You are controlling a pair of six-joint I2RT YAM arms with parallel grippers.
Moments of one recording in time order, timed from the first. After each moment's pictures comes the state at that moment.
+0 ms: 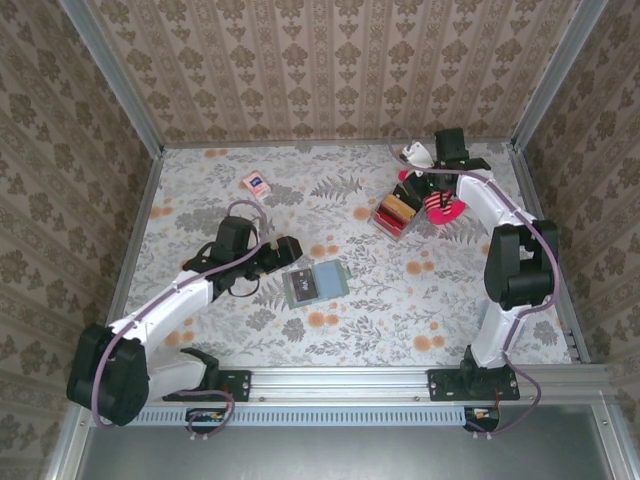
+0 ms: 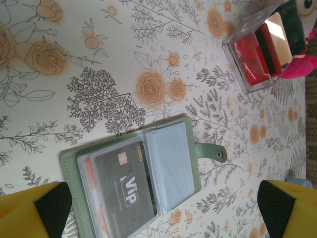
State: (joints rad) left arm -0.47 1.17 0.65 -0.26 0.35 -0.75; right arm 0.07 1.84 1.50 -0.55 -0.27 -0.47
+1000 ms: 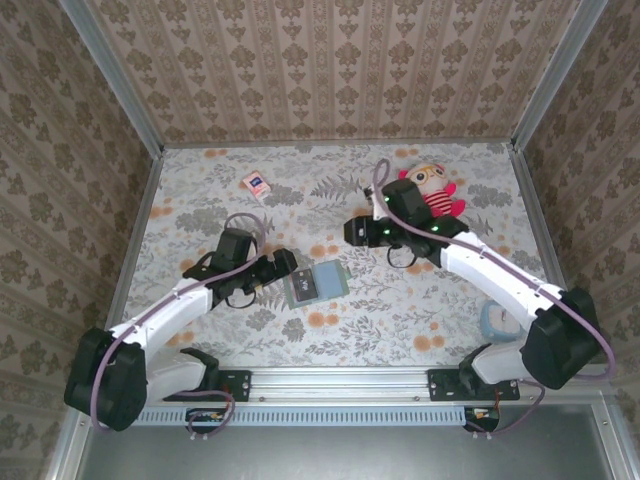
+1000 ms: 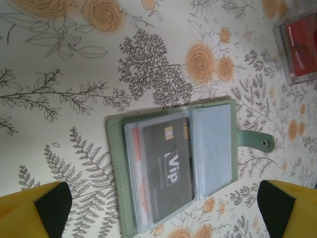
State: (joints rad) left arm -0.48 1.14 0.57 -0.30 0.29 -0.78; right arm 0.58 1.40 1.09 -0.43 -0.25 0.47
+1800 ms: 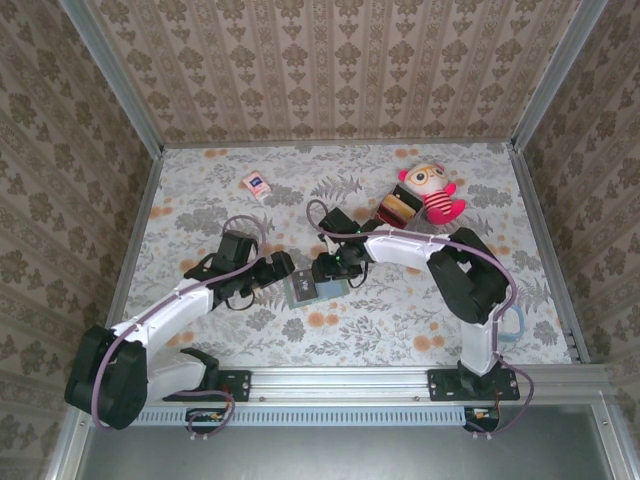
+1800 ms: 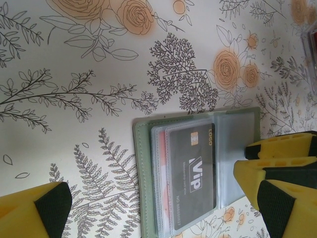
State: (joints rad) left arm -0.48 1.15 0.56 -0.32 0.22 -0.79; right arm 0.71 1.93 1.26 -0.54 -0.25 0.52
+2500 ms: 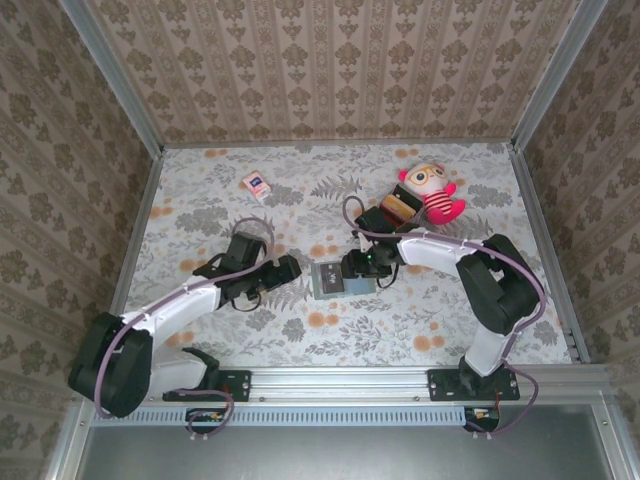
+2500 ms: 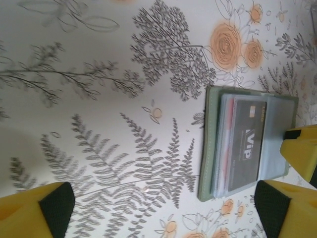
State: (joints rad) left arm -0.54 1.23 0.57 -0.28 0.25 -0.82; right arm 0.57 1.75 1.02 -0.46 -0.24 0.50
